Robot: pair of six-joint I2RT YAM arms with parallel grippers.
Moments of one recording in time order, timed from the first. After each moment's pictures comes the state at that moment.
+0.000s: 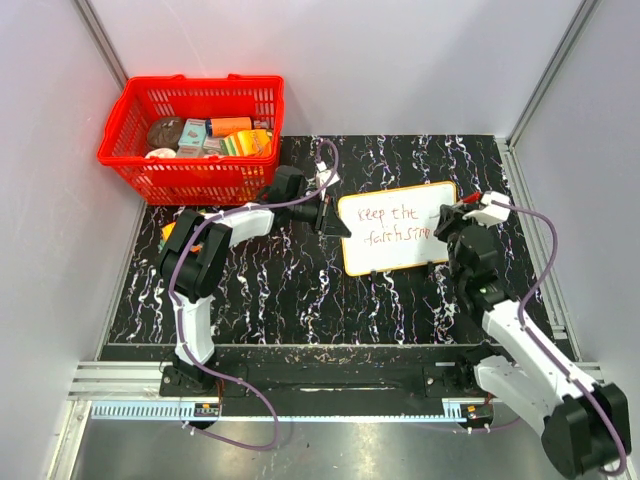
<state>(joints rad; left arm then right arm) -0.47 1.99 1.25 0.14 1.00 -0.21 0.34 0.91 0.51 0.30 0.47 0.40</state>
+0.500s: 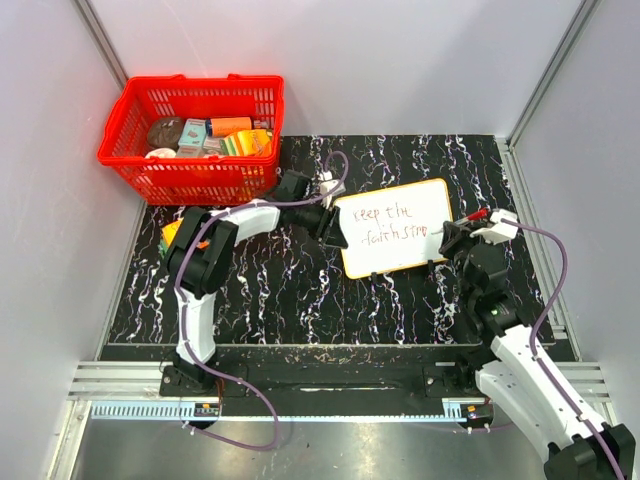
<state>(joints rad) -0.48 2.03 1.33 -0.13 0.88 -0.02 0.34 0.65 0.44 0.12 0.42 0.45</state>
